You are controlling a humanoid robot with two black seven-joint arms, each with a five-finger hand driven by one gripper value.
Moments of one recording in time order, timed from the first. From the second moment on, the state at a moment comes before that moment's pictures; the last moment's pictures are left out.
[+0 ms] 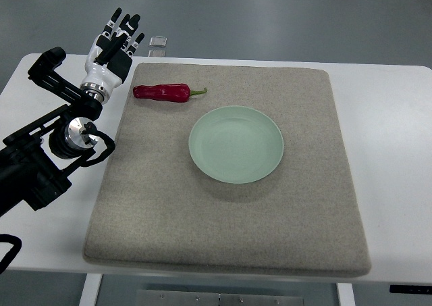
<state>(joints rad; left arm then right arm) -0.76 0.30 -0.69 -0.88 -0.18 -0.06 -0.47 0.03 0.00 0.02 0.12 -0.13 0.00 0.07</state>
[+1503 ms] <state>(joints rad) -0.85 0.34 -0.62 -0.78 0.42 -0.06 -0.46 0.03 0.00 0.02 0.12 -0.13 0.00 0.07</state>
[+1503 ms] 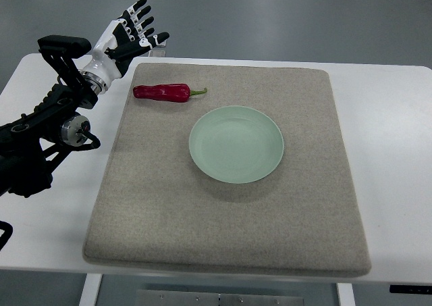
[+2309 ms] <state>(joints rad) -0.90 0.36 -0.60 -0.78 1.27 -0.02 -0.32 0.03 0.00 0.02 0.12 -0.13 0.00 0.07</state>
